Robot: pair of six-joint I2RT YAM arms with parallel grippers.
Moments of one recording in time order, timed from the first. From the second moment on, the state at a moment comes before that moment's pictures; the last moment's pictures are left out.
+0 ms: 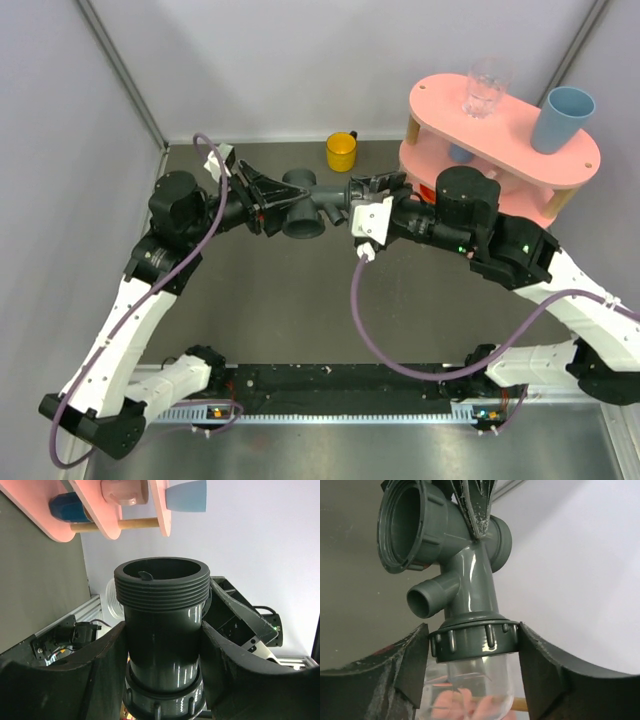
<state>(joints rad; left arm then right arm) -0.41 0.96 1.22 -0.32 0.61 -1.41 1.02 1.14 1.57 -0.59 -0.09 -0.93</state>
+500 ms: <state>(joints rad) -0.40 1.03 1.26 -0.30 0.66 -1.26 1.02 1.17 1.60 -0.64 -0.02 -0.89</state>
